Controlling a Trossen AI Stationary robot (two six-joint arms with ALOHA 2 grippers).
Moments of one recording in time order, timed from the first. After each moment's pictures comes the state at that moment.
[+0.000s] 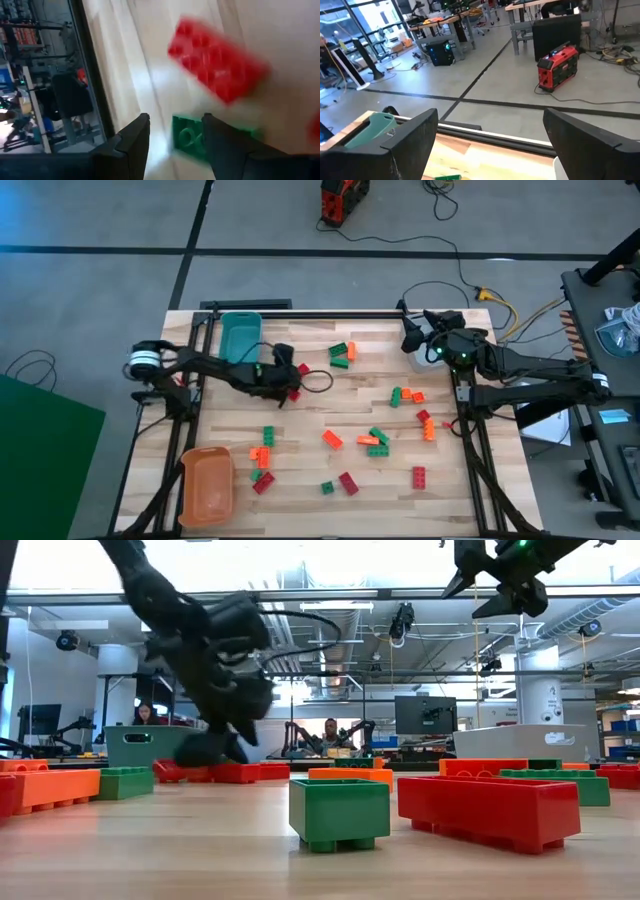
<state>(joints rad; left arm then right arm) 0.14 1.71 0.77 -0.05 -0.66 0.68 -0.19 0.81 0.71 -0.17 0.83 0.47</state>
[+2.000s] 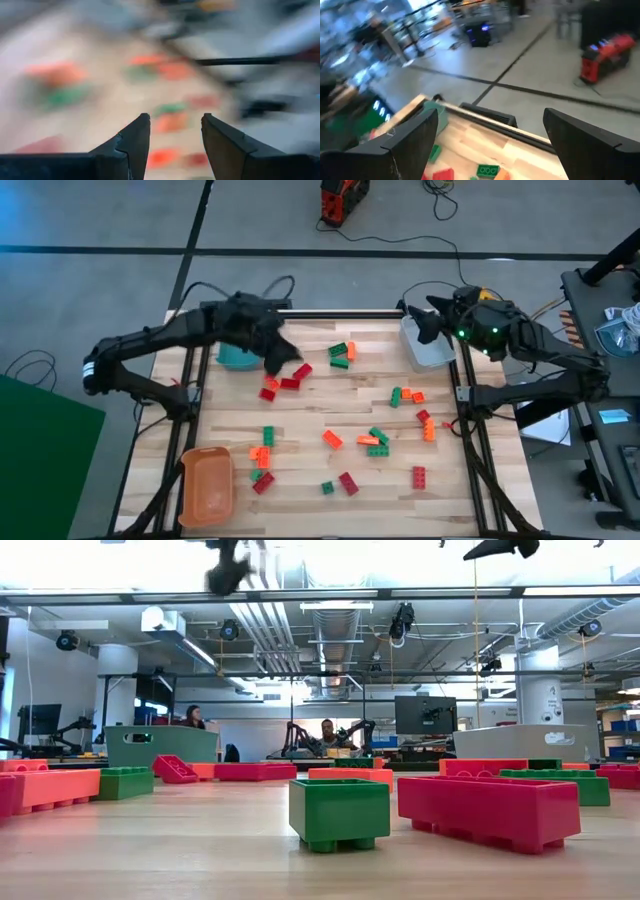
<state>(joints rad) 0.33 1.29 1.35 -0.72 0.16 -0.42 -0.19 0.90 1.20 -0.59 0.55 0.45</state>
